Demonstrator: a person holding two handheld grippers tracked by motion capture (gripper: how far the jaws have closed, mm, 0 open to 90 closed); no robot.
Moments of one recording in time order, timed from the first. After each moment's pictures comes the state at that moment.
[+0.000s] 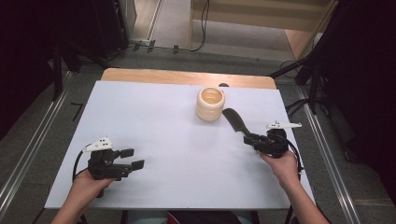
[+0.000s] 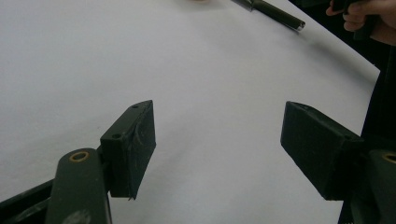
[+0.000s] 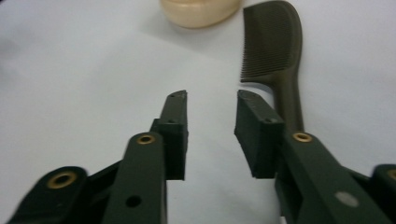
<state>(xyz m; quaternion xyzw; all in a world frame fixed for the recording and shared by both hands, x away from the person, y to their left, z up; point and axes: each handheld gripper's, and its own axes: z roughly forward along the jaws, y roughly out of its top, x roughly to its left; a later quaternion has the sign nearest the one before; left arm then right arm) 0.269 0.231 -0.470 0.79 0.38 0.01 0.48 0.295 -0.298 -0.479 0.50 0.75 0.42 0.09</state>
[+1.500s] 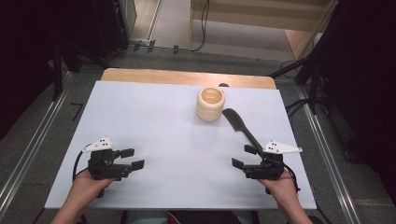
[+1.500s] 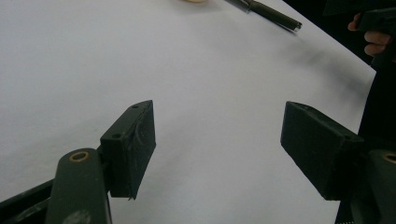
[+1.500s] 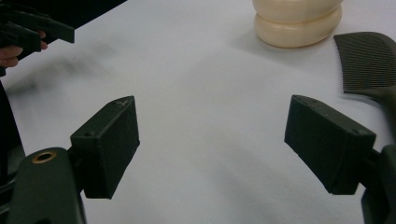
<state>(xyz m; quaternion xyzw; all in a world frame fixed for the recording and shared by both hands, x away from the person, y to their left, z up) 0.269 0.231 -0.469 0.79 0.37 0.01 0.48 0.231 -0.264 -0.476 0.42 0.75 0.50 0.10</state>
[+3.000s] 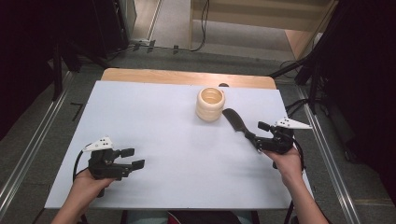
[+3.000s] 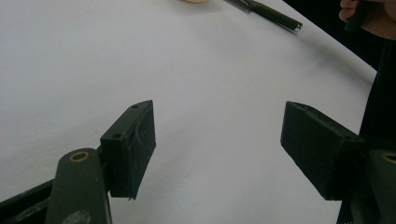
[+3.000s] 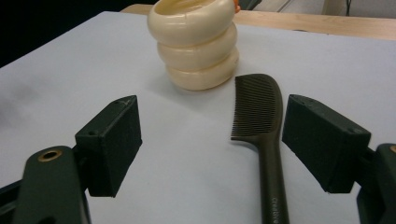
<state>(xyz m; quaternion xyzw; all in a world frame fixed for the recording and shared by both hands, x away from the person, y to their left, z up) 0.270 0.230 -0.469 0.79 0.37 0.01 0.48 0.297 -0.308 -0.468 0.47 0.71 0.50 0.15</state>
